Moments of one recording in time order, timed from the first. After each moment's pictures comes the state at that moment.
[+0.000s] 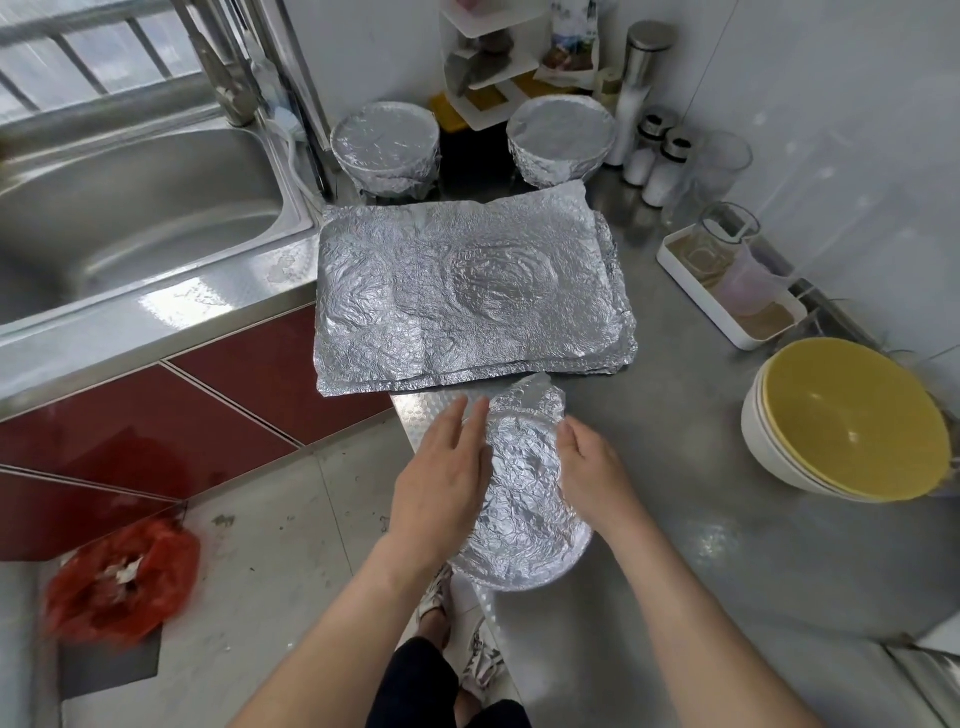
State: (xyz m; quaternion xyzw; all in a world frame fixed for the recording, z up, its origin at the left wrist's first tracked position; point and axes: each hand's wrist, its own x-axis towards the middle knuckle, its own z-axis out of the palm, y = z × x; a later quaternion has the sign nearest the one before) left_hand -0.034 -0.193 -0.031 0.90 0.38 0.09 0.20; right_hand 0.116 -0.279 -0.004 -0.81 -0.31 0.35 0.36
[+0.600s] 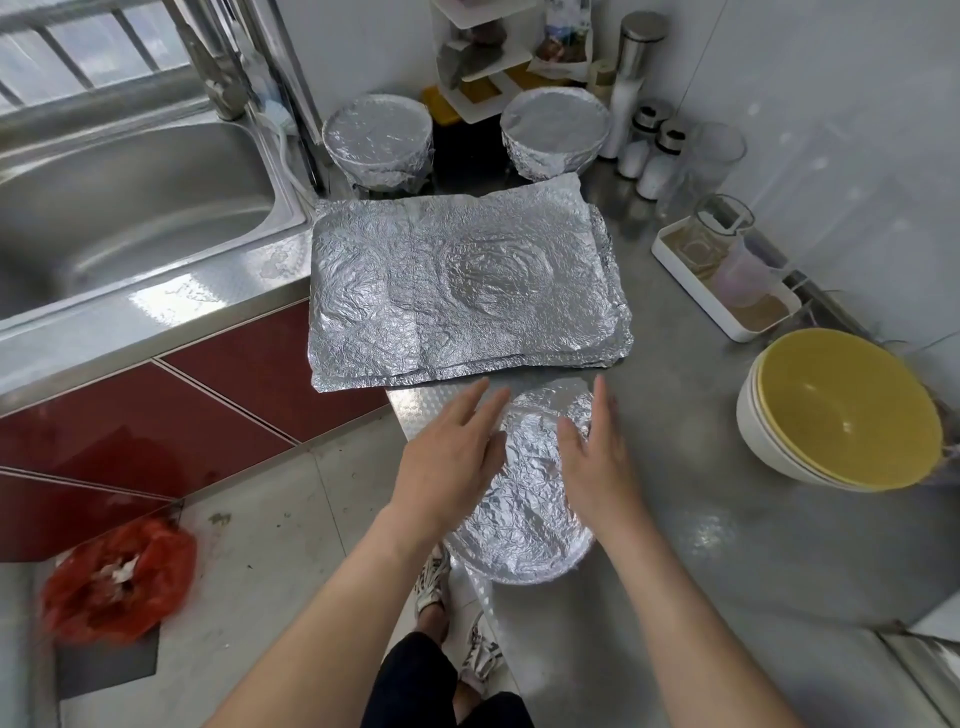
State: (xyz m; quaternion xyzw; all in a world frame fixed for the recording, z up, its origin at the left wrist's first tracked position) left_hand -0.021 -0.180 -0.019 0.92 0.32 0.07 0.21; right_hand 0.115 -0.287 -0.012 -0.85 -0.30 0.29 0.33
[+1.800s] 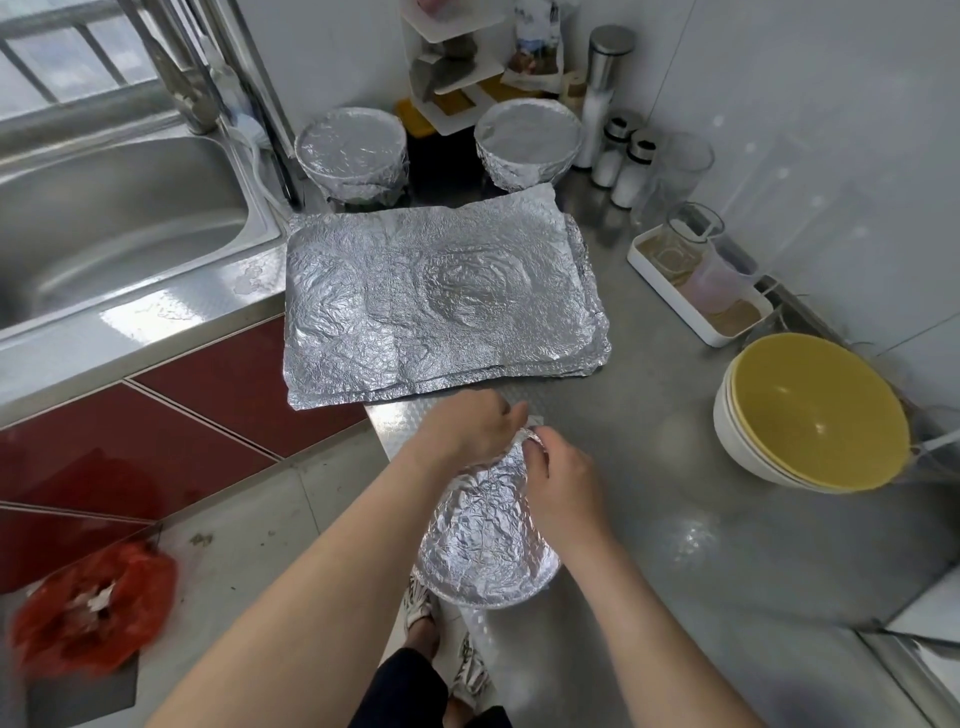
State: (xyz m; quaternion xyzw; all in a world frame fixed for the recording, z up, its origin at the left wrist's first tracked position) left_hand 0.056 -0.145 -0.009 0.90 0.31 -0.13 0.29; right_hand 0.106 -0.284 -0.022 -0.85 -0.34 0.23 0.34
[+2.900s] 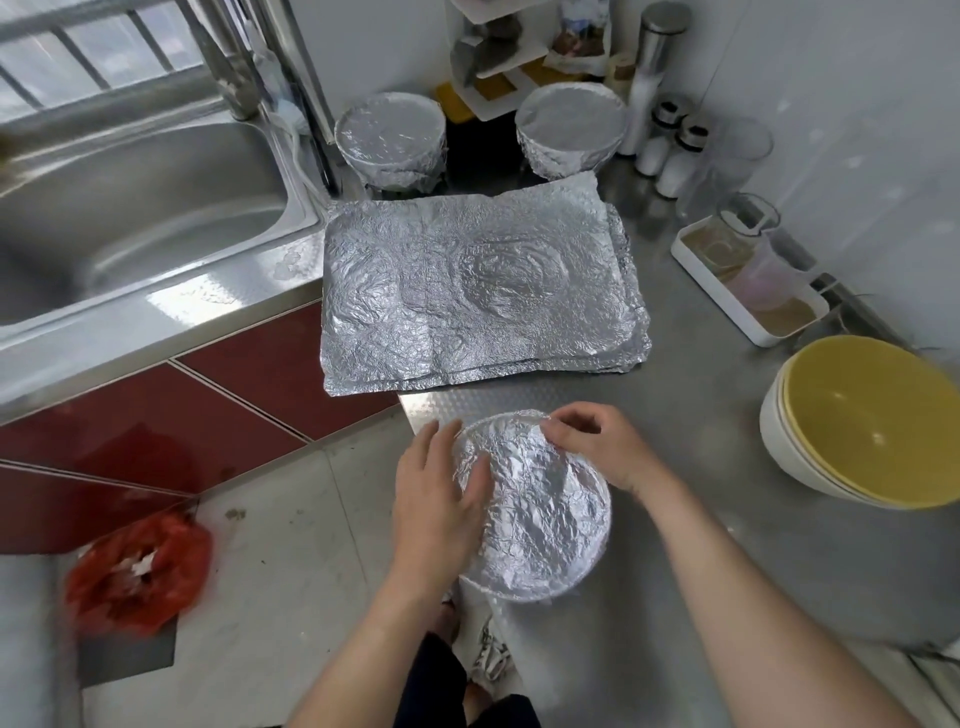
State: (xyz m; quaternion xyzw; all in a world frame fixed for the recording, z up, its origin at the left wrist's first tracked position) left_hand -0.044 -0.207 -0.014 0.77 0.51 0.14 0.35; right_hand 0.162 -0.261 -0.033 -0.71 -0.33 0.48 0.40
